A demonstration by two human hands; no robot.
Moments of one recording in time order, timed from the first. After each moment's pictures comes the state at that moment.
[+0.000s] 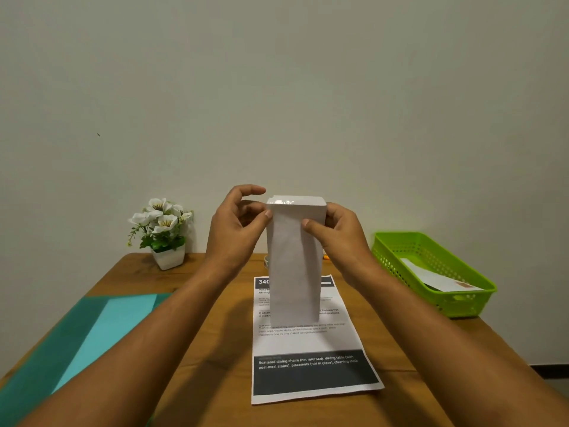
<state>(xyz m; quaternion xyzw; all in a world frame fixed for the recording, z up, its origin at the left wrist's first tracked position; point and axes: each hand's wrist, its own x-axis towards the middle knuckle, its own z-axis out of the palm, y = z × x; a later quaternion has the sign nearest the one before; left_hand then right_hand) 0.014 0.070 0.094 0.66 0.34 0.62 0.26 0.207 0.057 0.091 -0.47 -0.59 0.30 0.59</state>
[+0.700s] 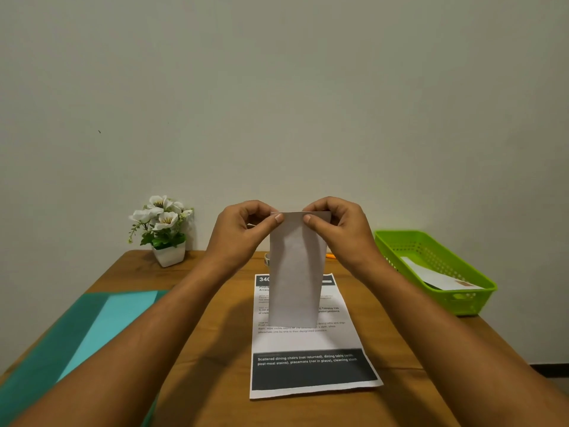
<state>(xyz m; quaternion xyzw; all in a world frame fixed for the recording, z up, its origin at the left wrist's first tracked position) 0.012 0.071 0.092 0.71 0.36 0.56 0.25 0.220 0.059 0.095 -0.44 -0.66 0.21 0.57</state>
